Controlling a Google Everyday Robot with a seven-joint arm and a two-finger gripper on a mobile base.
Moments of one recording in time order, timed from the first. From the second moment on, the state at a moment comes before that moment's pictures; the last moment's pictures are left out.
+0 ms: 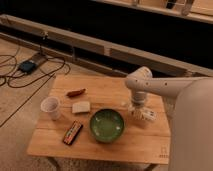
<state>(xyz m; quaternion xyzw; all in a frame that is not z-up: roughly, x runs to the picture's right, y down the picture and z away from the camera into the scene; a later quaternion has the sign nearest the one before) 0.192 0.131 0.816 -0.34 0.16 0.16 0.91</state>
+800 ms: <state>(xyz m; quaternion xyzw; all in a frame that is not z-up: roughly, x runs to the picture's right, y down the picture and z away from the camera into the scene) 0.059 0.112 0.765 -0.36 0.03 0.07 0.93</state>
